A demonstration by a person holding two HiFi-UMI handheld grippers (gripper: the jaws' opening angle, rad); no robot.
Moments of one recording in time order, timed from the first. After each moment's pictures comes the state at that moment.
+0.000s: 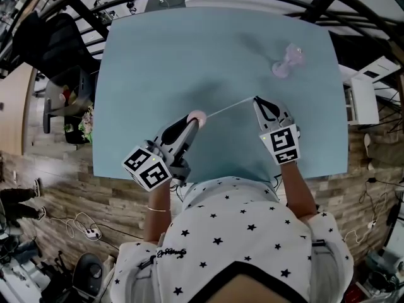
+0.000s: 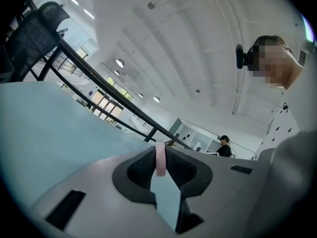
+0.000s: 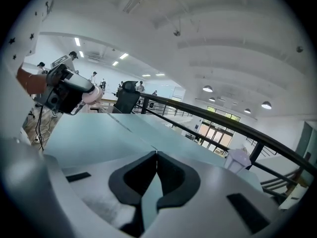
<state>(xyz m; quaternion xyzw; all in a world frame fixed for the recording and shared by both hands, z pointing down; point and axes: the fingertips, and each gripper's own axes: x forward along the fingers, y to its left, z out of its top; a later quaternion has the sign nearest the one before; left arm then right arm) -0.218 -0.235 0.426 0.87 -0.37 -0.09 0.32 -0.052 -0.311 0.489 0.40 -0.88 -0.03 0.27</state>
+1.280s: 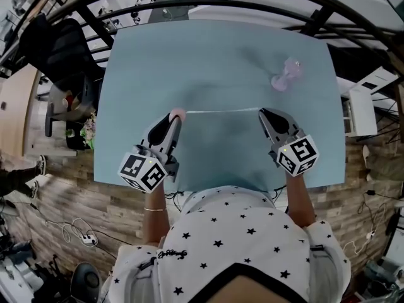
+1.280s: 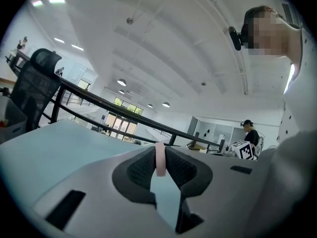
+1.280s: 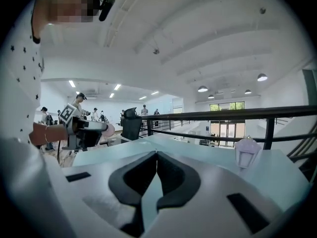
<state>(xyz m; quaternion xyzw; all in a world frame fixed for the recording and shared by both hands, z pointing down) -0.274 -0.256 0.420 0.84 -0.49 -0.05 0.20 -0.041 -0.299 0.449 0.36 -0.92 0.08 0.12</state>
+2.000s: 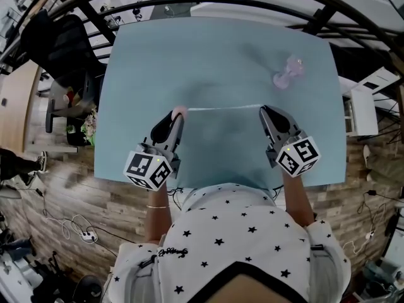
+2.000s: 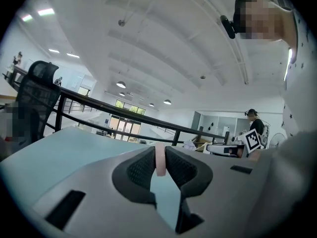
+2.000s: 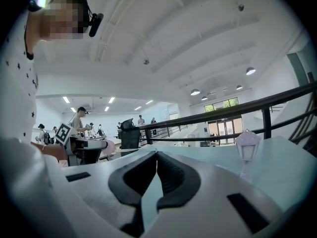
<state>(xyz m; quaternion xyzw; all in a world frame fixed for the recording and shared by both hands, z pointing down) -0.271 -0.255 0.427 0.84 -0.52 -0.01 0.17 -0.043 -0.296 0.435 0.38 -0.92 0.12 0.04</state>
